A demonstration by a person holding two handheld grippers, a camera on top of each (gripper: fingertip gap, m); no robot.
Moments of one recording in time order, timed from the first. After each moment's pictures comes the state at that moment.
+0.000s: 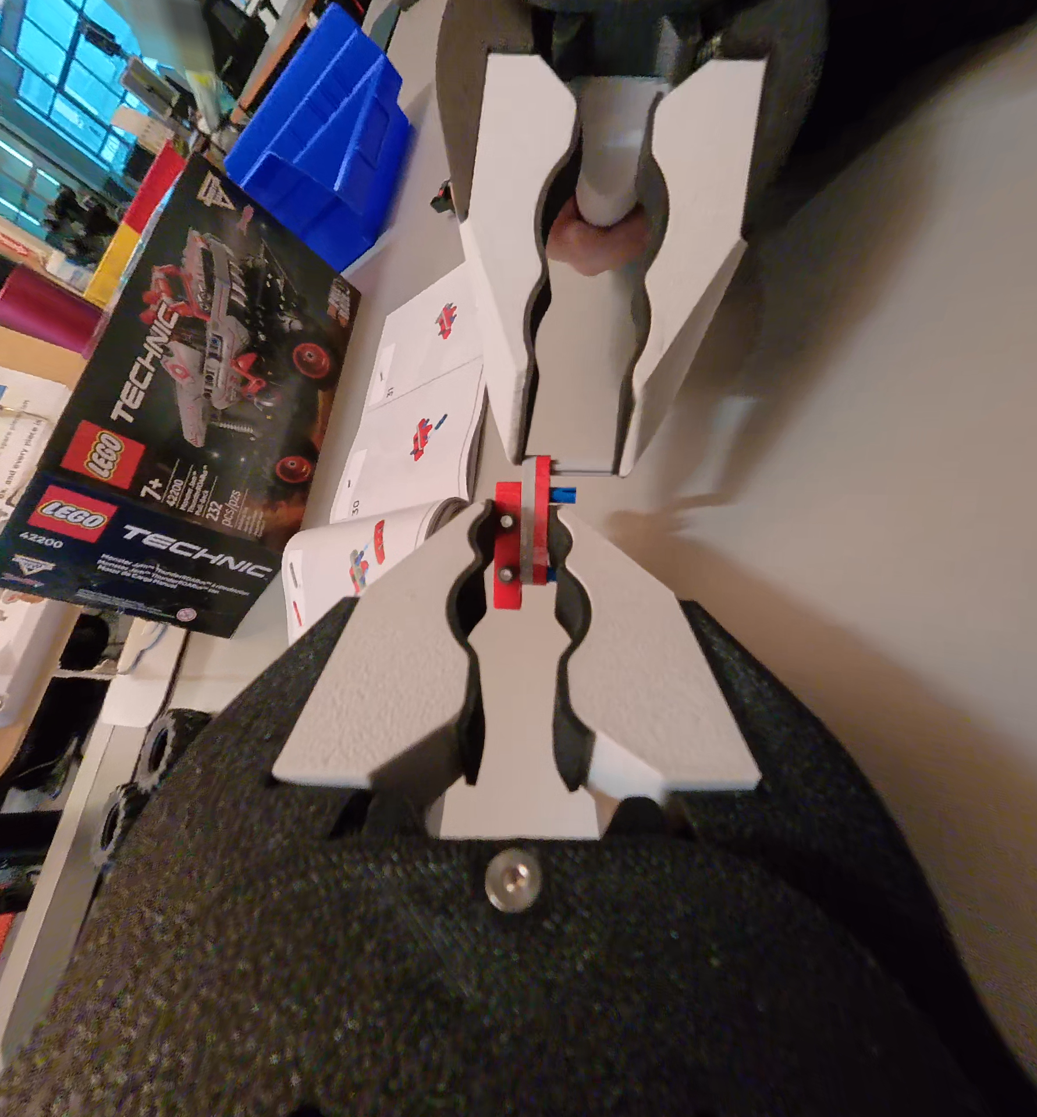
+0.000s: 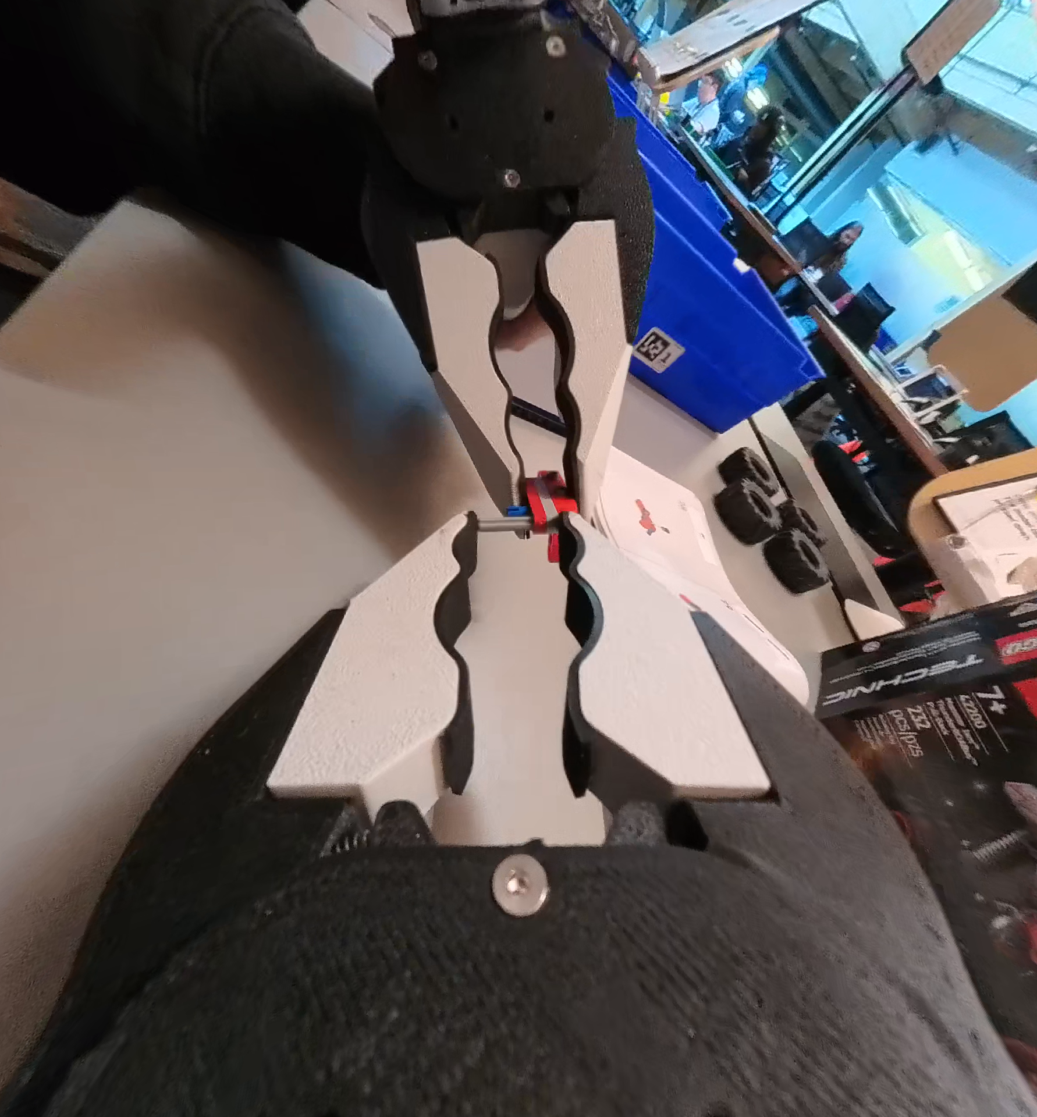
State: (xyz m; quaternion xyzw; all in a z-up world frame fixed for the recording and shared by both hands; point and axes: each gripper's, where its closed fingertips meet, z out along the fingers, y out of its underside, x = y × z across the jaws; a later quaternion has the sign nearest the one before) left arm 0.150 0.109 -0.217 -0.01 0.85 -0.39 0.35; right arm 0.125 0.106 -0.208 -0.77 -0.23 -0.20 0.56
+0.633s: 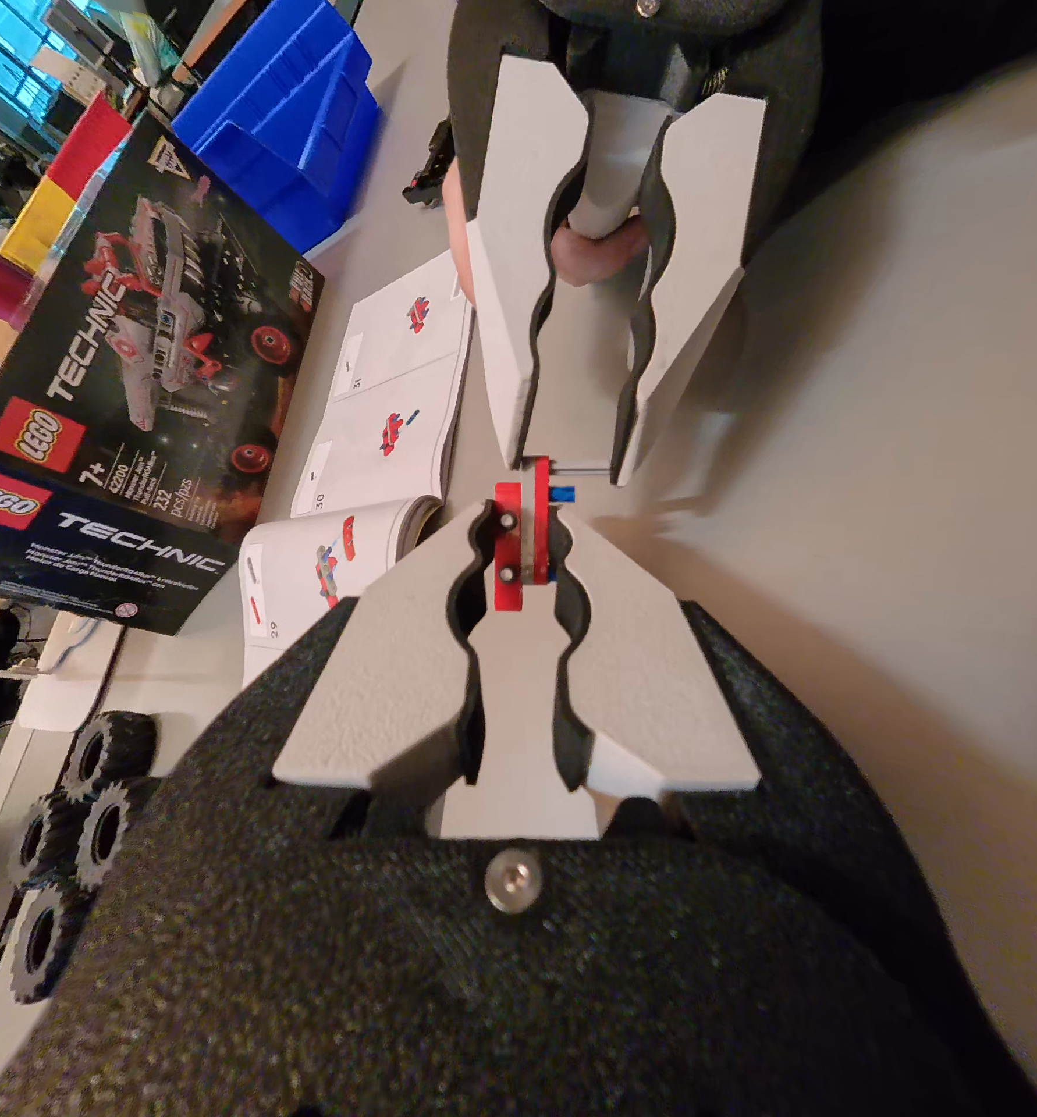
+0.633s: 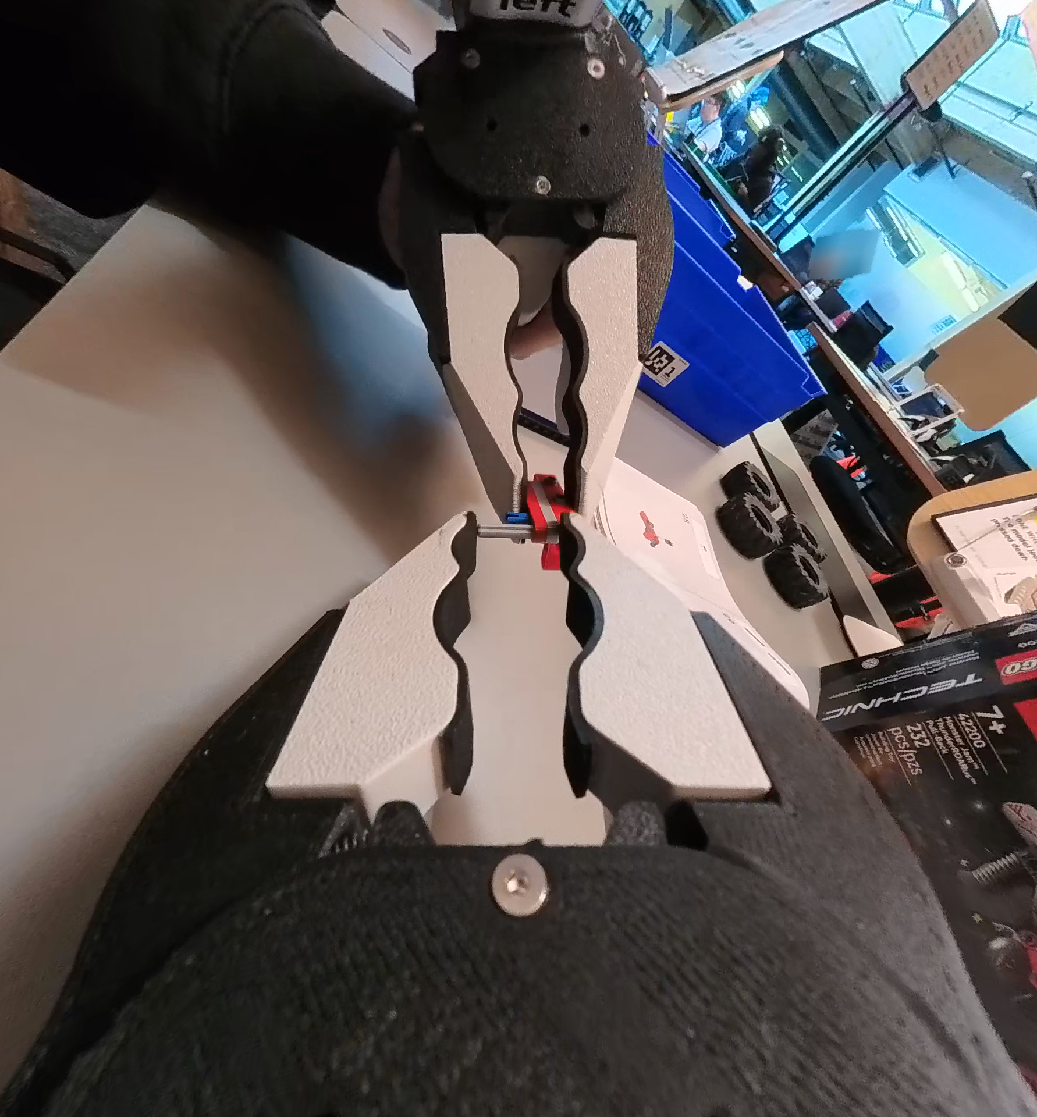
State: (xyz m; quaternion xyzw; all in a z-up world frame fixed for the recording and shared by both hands) left arm 0.144 0.107 -0.218 -0.03 0.86 -0.41 0.31; right arm 0.120 0.108 -0.208 -0.76 -0.24 -0.20 0.57
